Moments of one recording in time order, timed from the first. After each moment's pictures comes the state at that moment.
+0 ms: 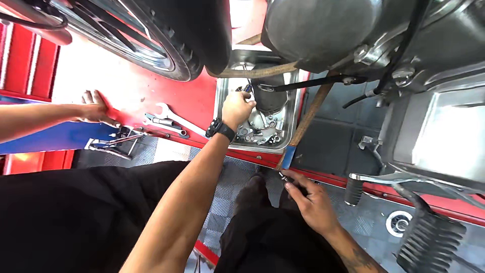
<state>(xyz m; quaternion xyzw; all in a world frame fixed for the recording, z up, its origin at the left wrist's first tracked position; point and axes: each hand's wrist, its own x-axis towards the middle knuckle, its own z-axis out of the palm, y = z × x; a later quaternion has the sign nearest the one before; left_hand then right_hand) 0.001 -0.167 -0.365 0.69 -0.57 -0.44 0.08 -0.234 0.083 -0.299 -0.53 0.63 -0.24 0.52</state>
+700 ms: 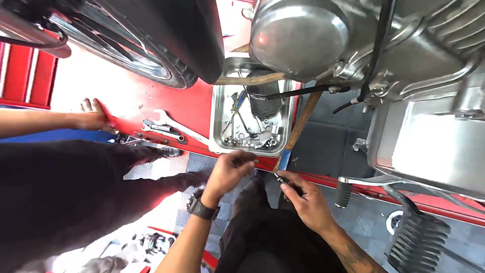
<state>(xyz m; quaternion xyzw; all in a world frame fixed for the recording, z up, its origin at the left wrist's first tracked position) 0.017 0.001 -0.300 0.57 -0.50 -0.61 0.22 -0.234 0.073 -0.297 -0.51 0.61 -0.26 0.55</state>
